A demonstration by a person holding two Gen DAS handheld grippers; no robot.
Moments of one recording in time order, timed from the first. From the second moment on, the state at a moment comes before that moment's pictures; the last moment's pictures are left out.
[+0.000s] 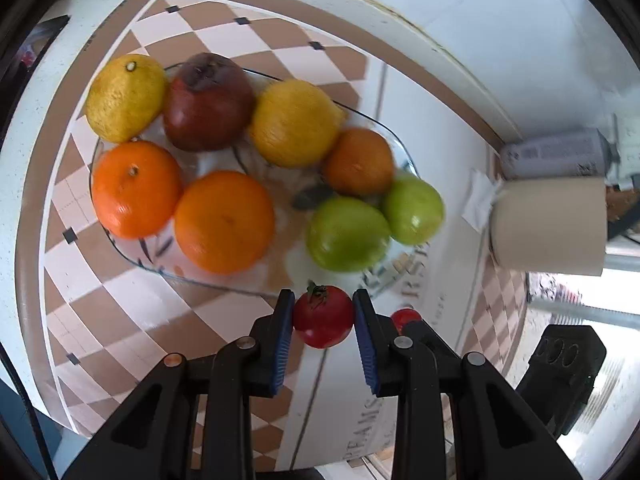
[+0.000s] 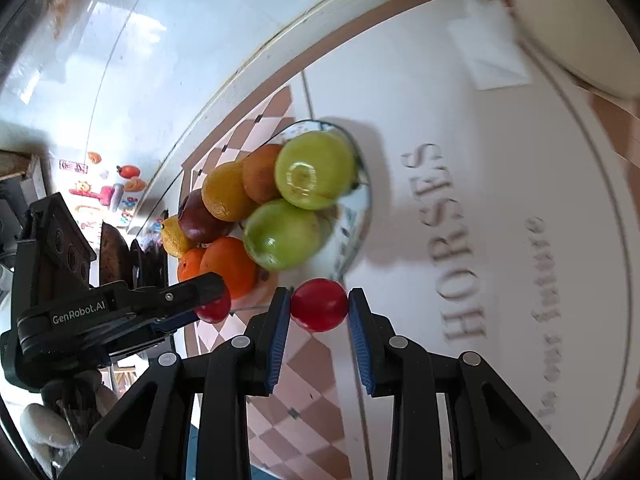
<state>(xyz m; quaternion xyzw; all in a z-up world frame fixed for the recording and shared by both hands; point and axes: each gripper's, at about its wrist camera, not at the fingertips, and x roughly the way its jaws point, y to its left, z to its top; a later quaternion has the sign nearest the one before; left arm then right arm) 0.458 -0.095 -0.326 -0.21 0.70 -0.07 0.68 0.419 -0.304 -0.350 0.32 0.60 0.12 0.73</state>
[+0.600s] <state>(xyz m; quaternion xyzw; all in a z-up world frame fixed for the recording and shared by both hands) 0.463 -0.090 -0.321 -0.15 0.71 -0.04 0.69 0.443 -0.295 -0.347 0.22 0.62 0.09 0.74</state>
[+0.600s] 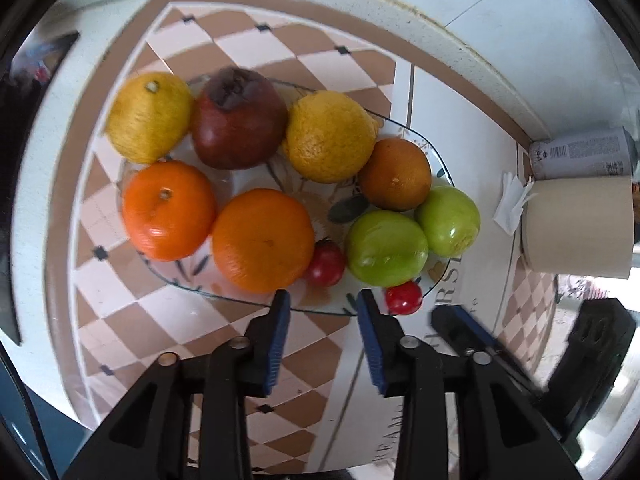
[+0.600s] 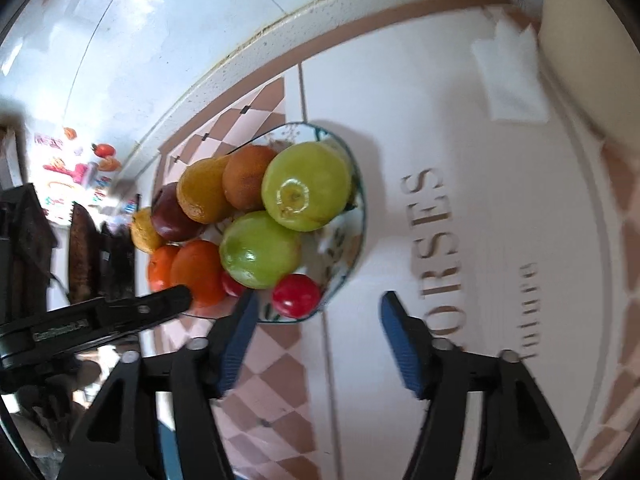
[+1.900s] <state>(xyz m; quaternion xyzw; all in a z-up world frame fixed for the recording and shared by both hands) 0.230 -0.023 -0.111 0.03 0.48 -0.03 0.88 0.179 -0.211 -0.081 0.06 0.43 0.01 0.90</state>
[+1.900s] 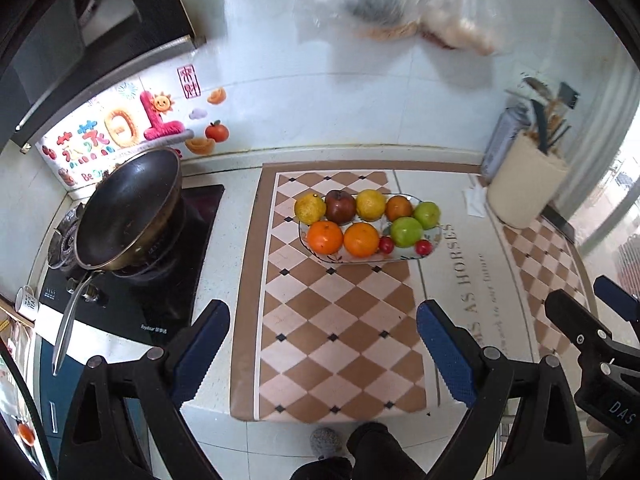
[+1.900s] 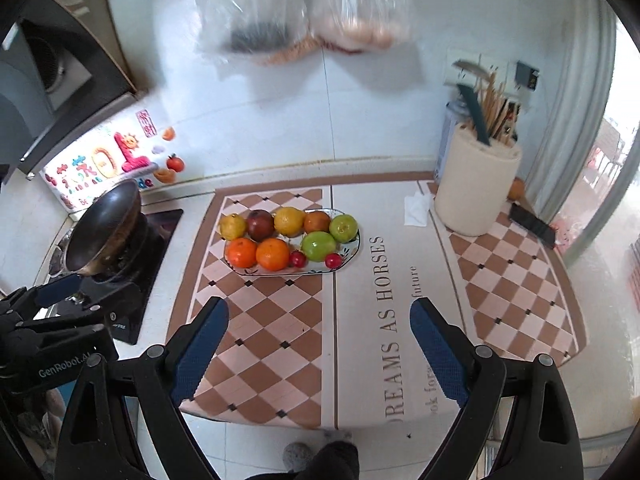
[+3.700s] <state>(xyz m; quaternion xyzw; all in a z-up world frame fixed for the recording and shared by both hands) 0.217 -0.031 -0.103 0.02 0.45 0.03 0.89 0.200 -0.233 -0.084 0.04 0.43 0.01 0.90</state>
